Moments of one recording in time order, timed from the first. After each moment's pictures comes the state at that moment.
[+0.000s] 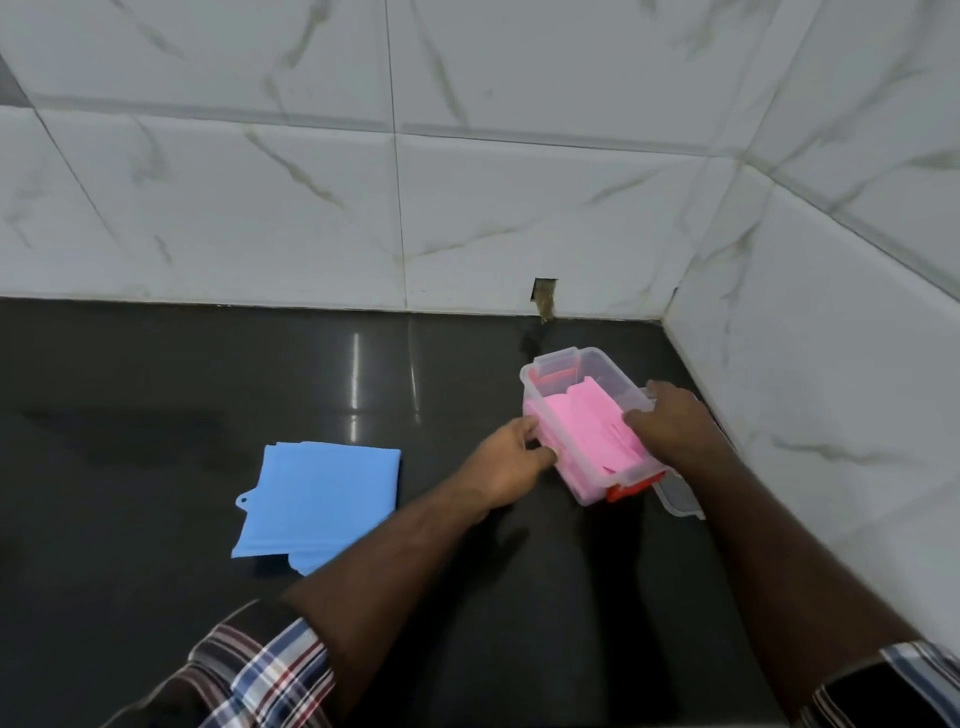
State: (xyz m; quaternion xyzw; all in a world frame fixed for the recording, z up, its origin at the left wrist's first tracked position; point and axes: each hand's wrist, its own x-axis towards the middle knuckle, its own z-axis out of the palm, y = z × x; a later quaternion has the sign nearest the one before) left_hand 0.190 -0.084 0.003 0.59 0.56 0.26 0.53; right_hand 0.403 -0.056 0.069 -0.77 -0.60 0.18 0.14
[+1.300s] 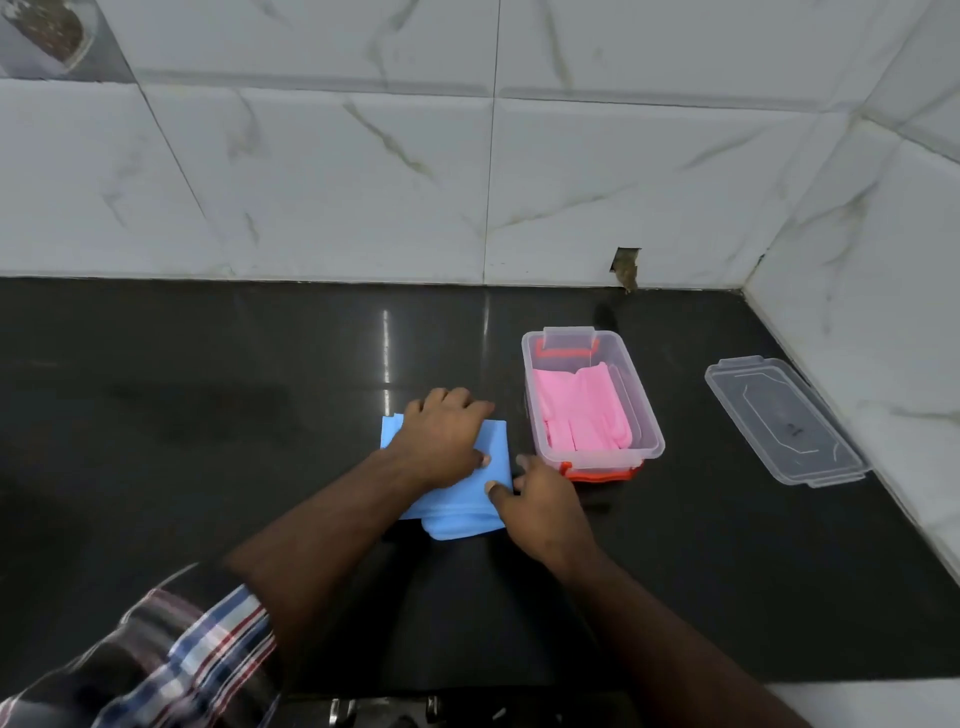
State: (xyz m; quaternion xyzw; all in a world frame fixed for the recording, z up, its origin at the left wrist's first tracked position) left_hand 0.001 -0.116 0.022 0.78 0.61 -0.01 0.13; right_hand 0.147 -0.177 0.012 -0.68 -0.61 0.37 0.18
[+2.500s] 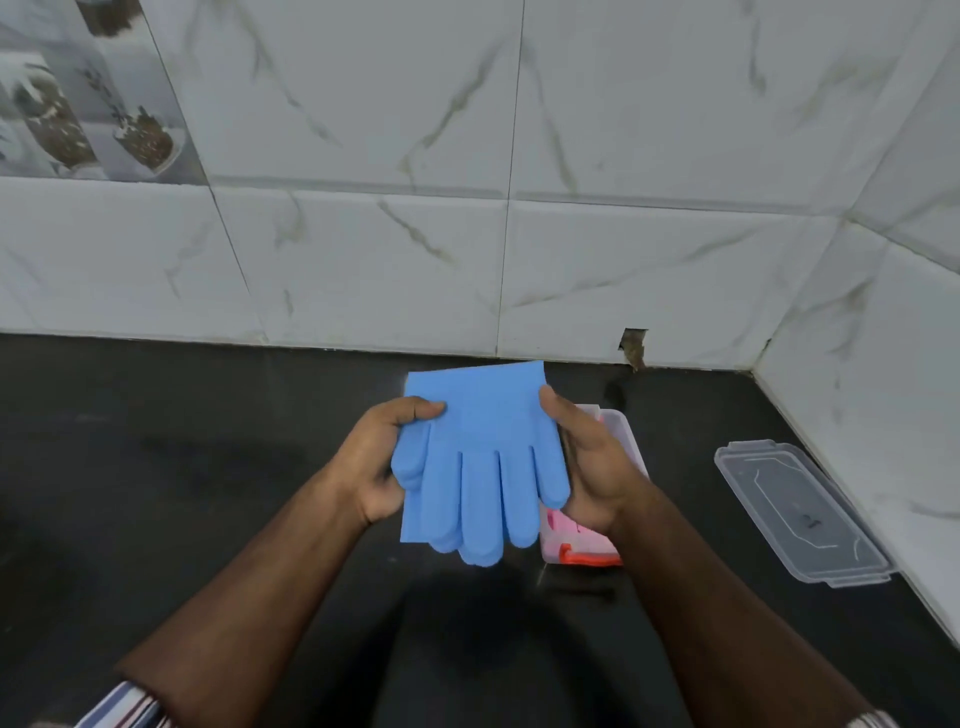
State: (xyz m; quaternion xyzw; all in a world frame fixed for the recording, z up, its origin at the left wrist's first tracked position) left_hand -0.034 -0.133 0.111 0.22 0.40 0.48 0.75; right_hand 0.179 -0.103 0.109 -0.27 -0.37 0.81 0.35
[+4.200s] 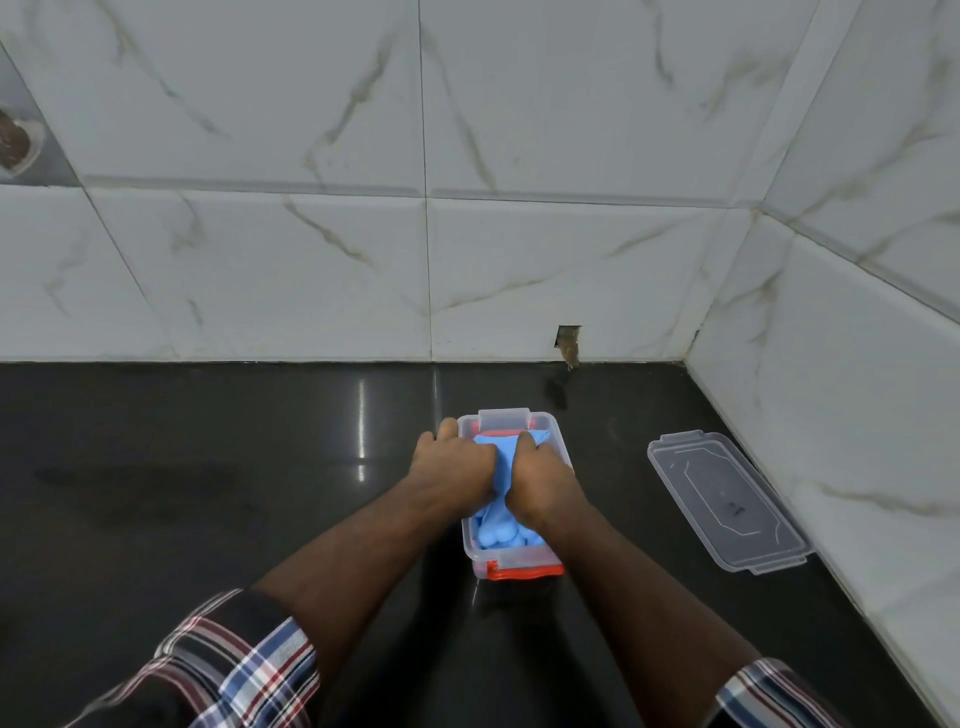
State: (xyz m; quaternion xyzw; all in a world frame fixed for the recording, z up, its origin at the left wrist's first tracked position) left_hand 0.099 -0.053 0.061 0.78 0.62 -0.08 0.05; right_hand 0.218 -0.053 0.045 -0.72 -0.67 0.20 0.05
